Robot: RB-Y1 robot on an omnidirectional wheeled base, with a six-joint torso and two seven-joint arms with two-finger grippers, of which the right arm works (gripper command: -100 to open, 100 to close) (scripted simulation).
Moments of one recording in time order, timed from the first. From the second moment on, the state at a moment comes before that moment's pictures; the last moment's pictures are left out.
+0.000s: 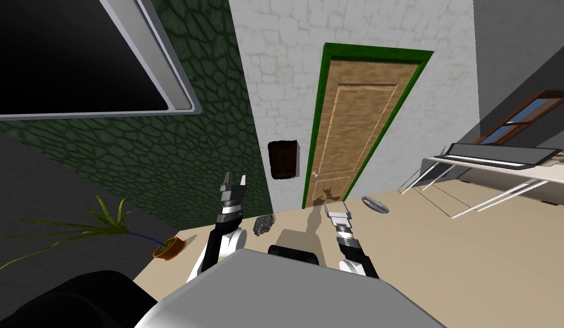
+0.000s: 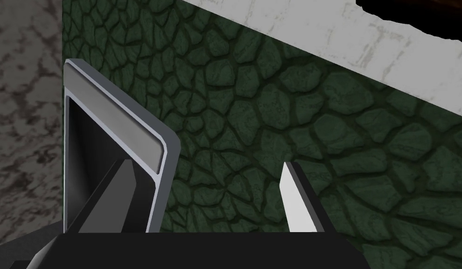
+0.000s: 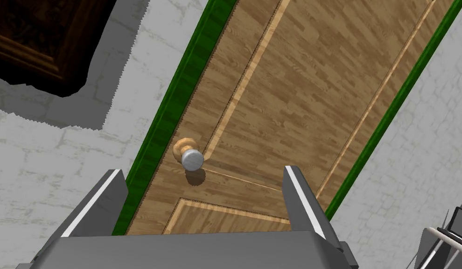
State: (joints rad) arm 0.29 -0.34 0.32 -1.44 -0.54 -0.83 -0.81
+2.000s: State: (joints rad) arm 0.19 -0.49 0.50 -1.08 -0.76 -0.95 -1.26
